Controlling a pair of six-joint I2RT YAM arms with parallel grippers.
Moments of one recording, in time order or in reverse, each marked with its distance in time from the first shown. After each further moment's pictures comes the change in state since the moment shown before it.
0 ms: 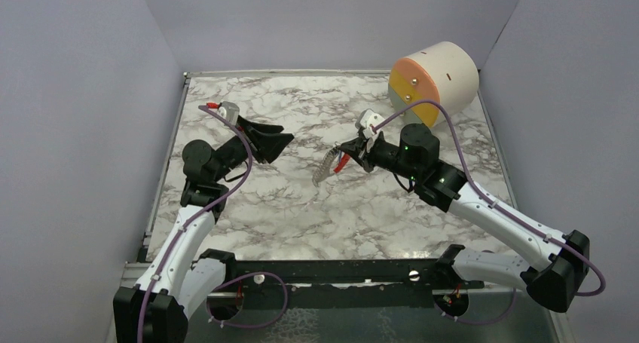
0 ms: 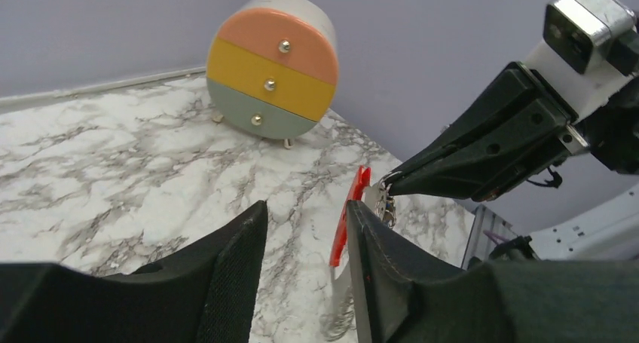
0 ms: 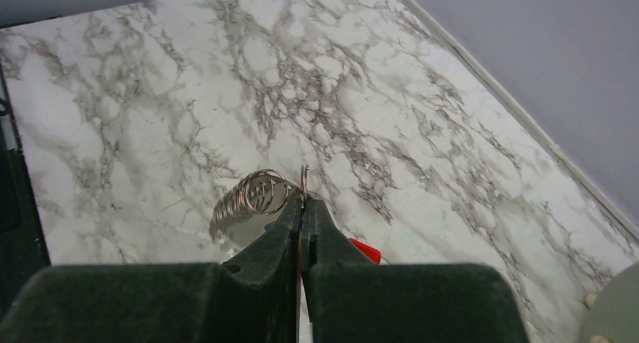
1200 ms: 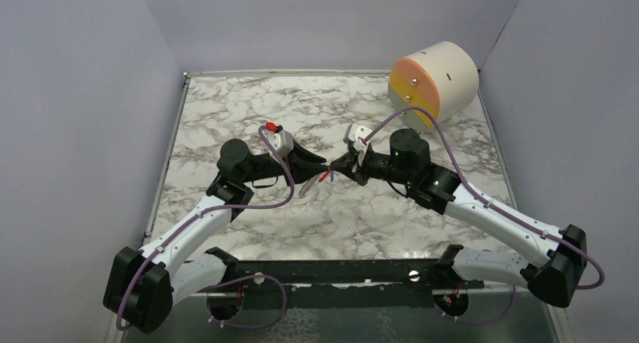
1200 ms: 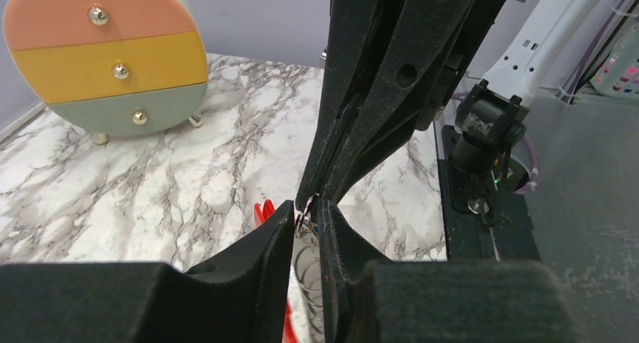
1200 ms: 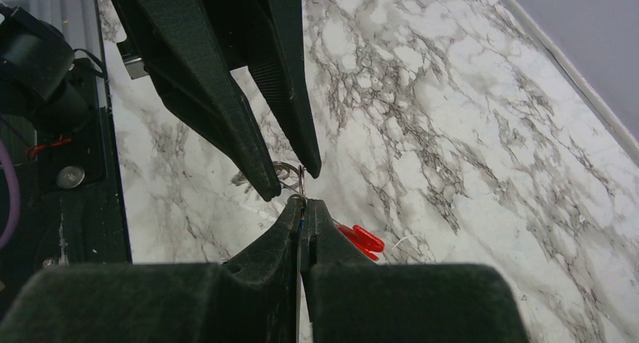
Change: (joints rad) left arm -0.319 0.149 -0.007 0.071 0.214 0.407; right arm 0.069 0.021 -0.003 -0.052 -0.130 0.010
